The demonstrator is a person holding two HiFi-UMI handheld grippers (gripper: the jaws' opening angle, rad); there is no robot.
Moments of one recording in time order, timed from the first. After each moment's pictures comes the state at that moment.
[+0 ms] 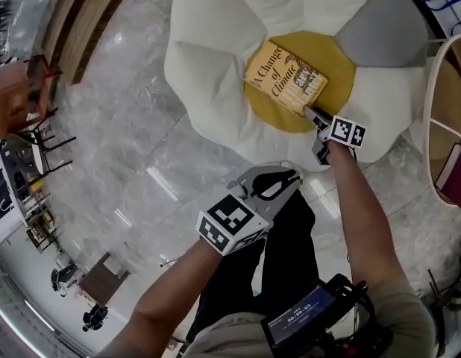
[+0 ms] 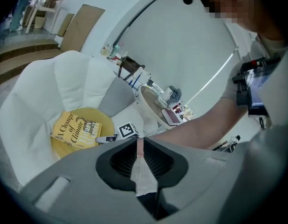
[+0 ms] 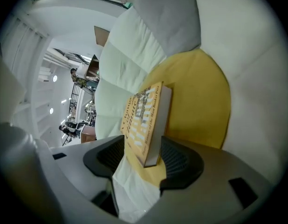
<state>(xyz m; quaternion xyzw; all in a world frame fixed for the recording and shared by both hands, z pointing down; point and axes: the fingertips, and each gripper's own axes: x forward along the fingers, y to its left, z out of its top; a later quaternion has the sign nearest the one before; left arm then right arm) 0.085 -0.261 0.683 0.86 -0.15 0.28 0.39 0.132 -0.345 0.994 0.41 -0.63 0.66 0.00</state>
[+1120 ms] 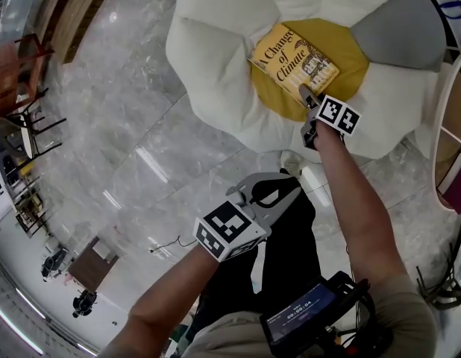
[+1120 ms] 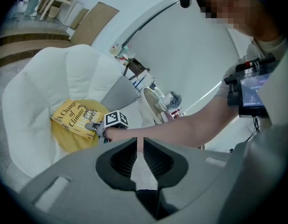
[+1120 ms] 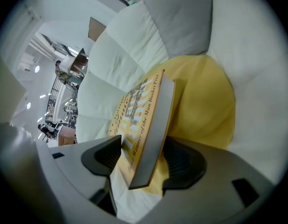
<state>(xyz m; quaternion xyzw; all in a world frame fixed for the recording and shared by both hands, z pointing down) 0.059 -0.234 0.688 0.84 -0.16 0.25 0.45 0.104 -0.368 1.001 0.51 -0.57 0.64 0.07</state>
